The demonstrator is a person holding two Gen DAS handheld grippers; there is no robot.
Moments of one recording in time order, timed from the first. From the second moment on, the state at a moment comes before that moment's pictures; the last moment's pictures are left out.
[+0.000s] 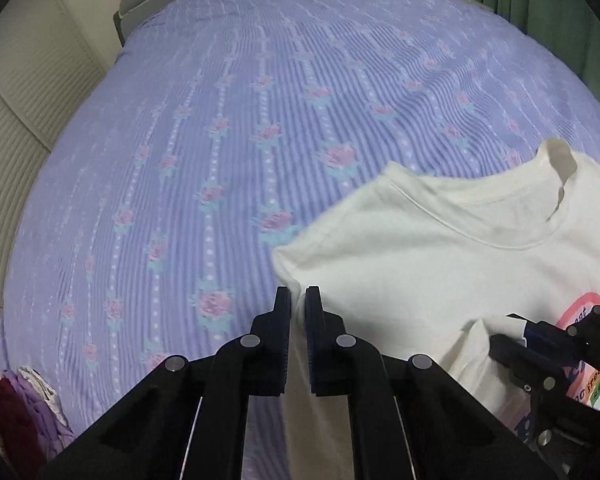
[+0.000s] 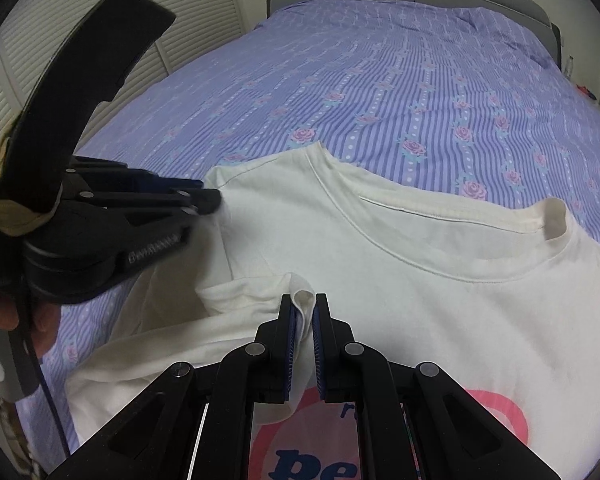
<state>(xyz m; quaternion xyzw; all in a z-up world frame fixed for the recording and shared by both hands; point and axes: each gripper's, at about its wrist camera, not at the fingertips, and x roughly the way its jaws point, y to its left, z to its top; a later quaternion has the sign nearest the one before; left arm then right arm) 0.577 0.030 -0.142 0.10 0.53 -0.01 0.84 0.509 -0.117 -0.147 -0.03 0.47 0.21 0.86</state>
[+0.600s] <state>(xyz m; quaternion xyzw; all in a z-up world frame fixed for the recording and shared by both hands) 0.589 0.072 -0.129 -0.02 0.57 -0.04 0.82 0.514 -0.102 -0.142 -0.06 0.46 0.22 0.86</state>
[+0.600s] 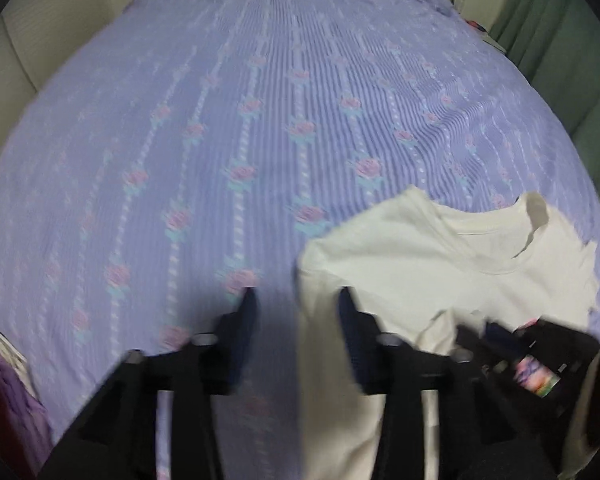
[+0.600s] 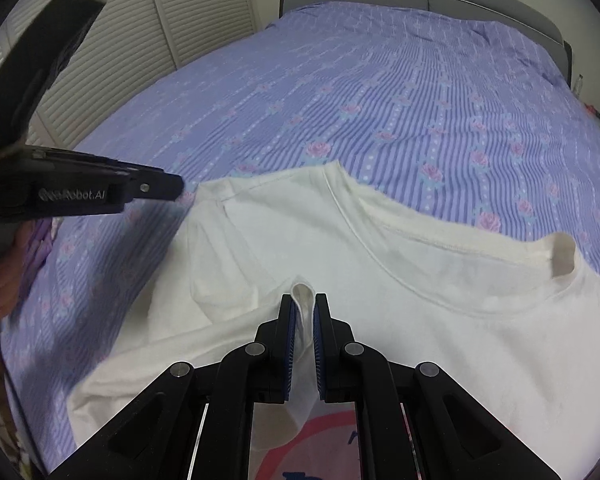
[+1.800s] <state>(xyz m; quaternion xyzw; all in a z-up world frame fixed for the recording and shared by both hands) 0.535 0.073 -0.108 0.11 0.46 0.00 0.88 0.526 -0.136 -0.129 -0.03 0.44 0.15 0.89</state>
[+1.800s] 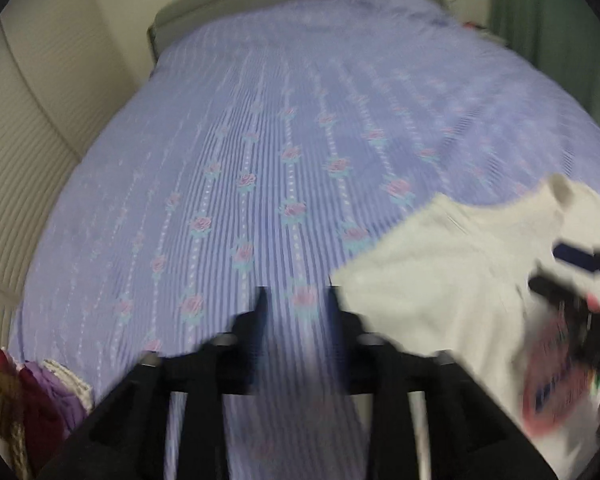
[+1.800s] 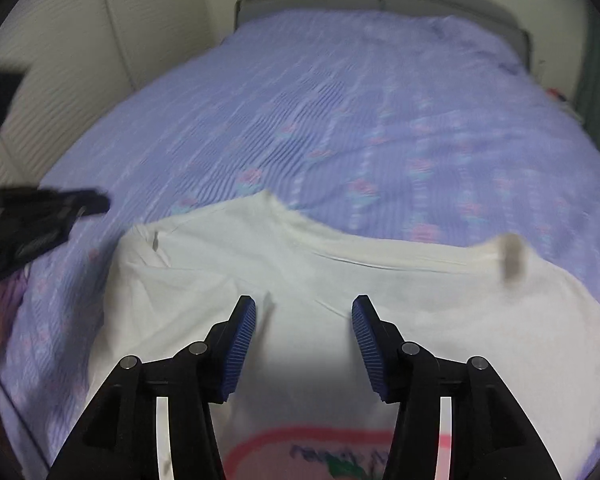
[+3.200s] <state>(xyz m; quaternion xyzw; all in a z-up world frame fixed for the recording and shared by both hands) 0.401 0.050 -0.177 0.17 0.47 -0.10 0.86 0.397 -0.090 -0.159 -0.04 0.46 0.26 0.85</state>
